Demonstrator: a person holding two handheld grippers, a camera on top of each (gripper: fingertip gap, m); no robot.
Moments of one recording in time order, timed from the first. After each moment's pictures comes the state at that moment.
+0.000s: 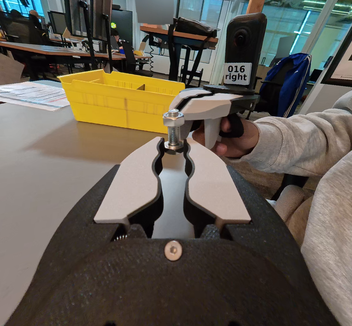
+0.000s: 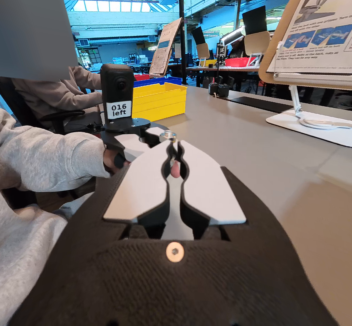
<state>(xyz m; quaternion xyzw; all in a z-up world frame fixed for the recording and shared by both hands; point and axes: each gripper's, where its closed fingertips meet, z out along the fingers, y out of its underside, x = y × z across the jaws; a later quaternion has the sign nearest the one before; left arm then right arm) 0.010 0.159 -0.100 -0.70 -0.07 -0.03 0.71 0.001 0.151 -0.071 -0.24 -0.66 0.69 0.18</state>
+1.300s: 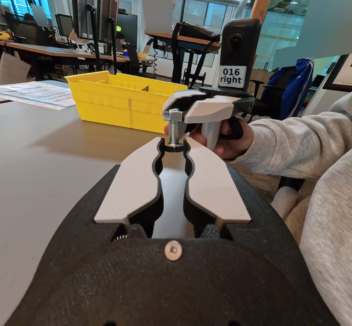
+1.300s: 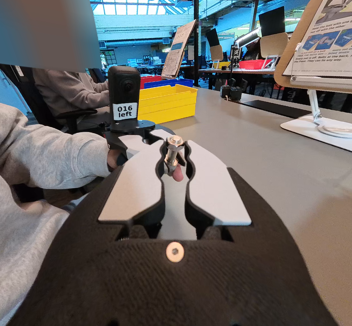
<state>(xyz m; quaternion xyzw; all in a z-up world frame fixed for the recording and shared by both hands) 0.008 0.153 -0.098 -0.69 -0.08 -0.03 0.71 -0.001 0.139 -0.070 -0.21 -0.66 0.70 0.16</state>
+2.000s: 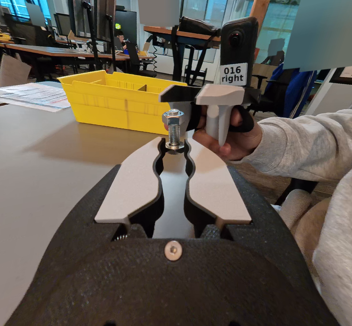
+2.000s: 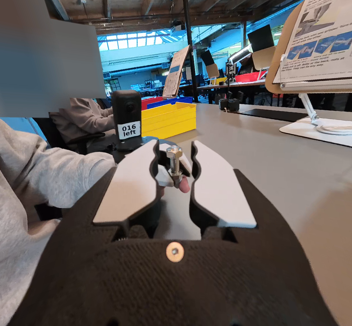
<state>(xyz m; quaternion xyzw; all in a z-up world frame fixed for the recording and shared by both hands) 0.013 0.170 -0.100 -0.70 -0.07 -0.02 0.71 0.005 0.157 -0.056 -0.24 -0.61 0.74 0.14</state>
